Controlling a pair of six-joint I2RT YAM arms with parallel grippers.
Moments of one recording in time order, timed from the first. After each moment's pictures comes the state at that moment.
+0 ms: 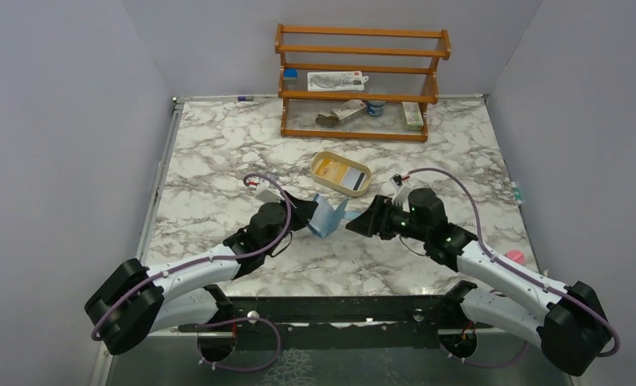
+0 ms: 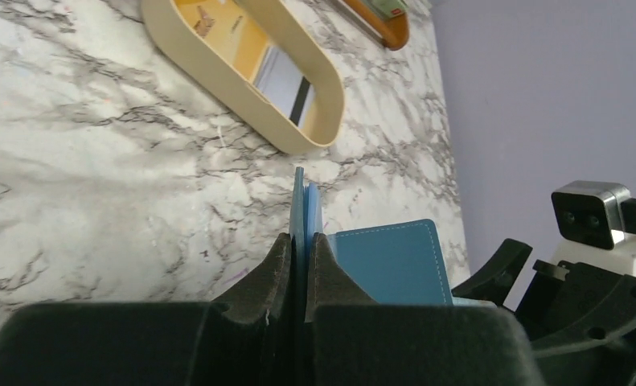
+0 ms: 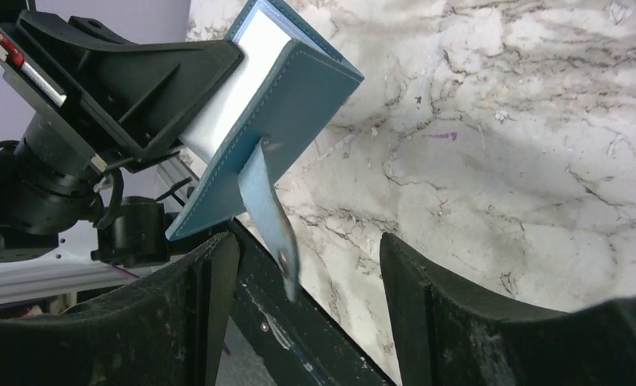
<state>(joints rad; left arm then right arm) -0.83 1.11 0.40 0.47 -0.32 -1.02 0.64 0.96 0.50 0.02 -0.31 0.80</state>
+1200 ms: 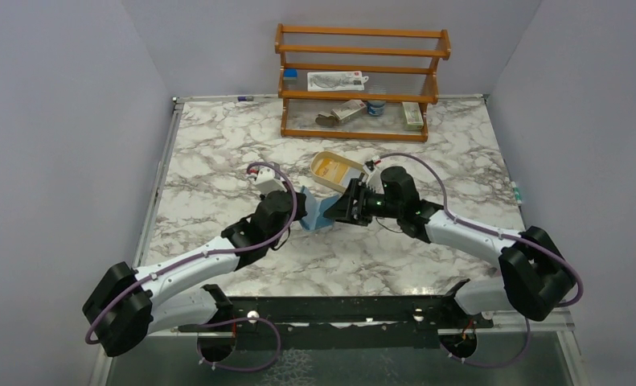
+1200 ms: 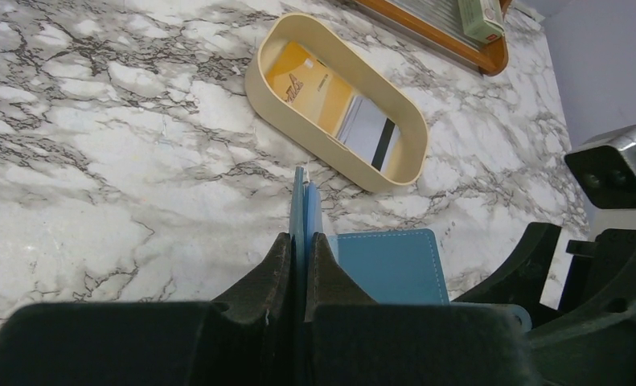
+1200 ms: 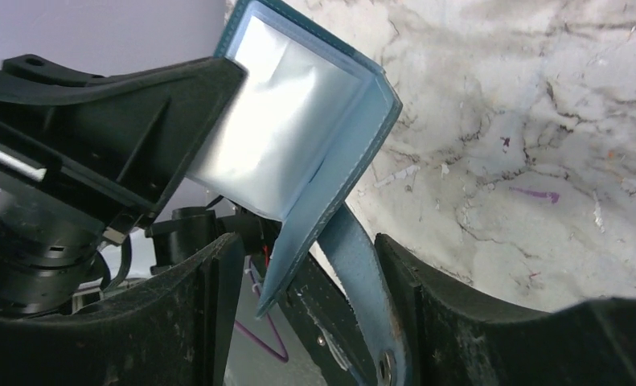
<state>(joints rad) -0.85 1.08 0.57 0.12 -0.52 -0.80 0.65 1.34 0.68 0.20 -0.47 0.92</state>
